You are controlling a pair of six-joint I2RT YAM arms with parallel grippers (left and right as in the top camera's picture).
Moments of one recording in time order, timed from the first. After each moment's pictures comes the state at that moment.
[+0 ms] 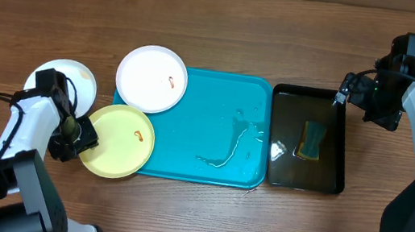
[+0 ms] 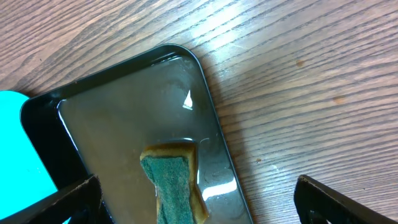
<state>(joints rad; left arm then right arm) 0.36 1.65 0.96 -0.94 -0.02 -0.29 -0.12 1.84 1.54 -1.09 -0.12 0.25</state>
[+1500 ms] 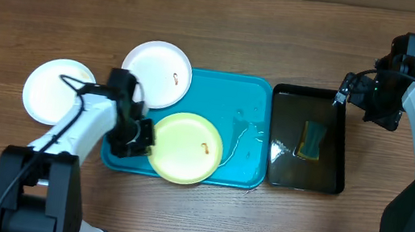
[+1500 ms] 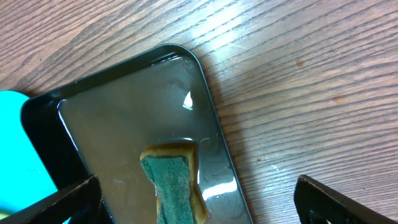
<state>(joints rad) -0.07 1.66 0.96 -0.92 0.29 -0.34 -0.12 1.84 1.54 -1.09 -0.12 0.25</state>
